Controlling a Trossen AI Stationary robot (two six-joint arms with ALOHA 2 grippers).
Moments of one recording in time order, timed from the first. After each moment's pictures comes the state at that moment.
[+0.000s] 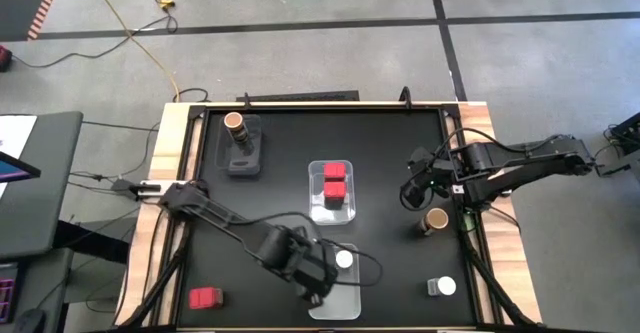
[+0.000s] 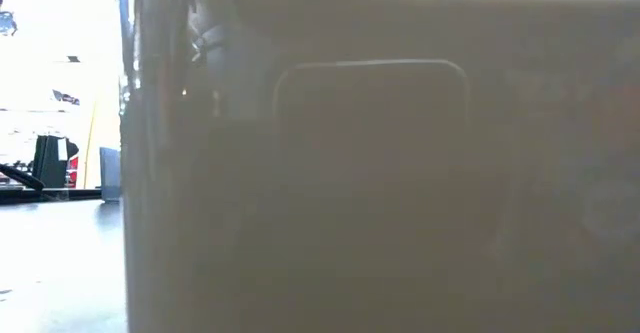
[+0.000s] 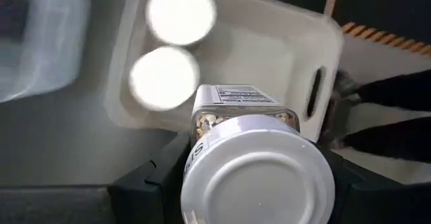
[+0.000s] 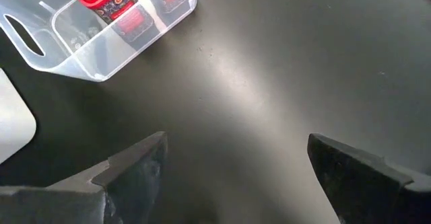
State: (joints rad) left arm -0.50 2.17 2.35 -1.35 -0.11 -0.74; right arm 0.12 0.98 0.91 -1.07 0.32 0.73
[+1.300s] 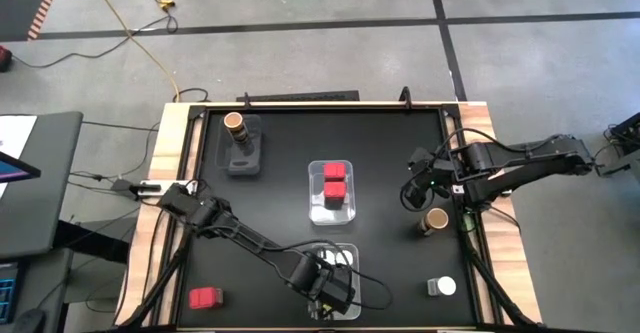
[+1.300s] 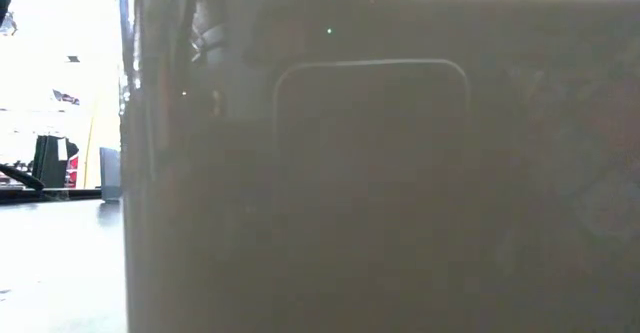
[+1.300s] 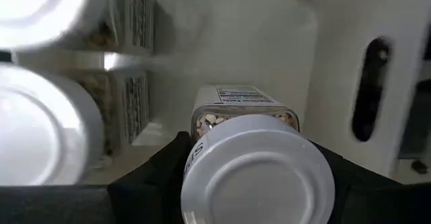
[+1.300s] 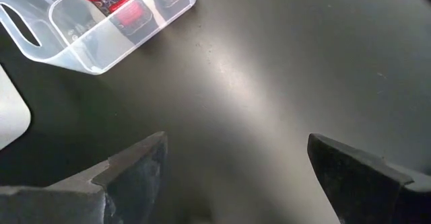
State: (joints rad) left arm -0.52 2.37 2.30 -1.19 -0.05 -0.60; right arm 0.12 0.98 0.91 -1.08 0.32 0.71
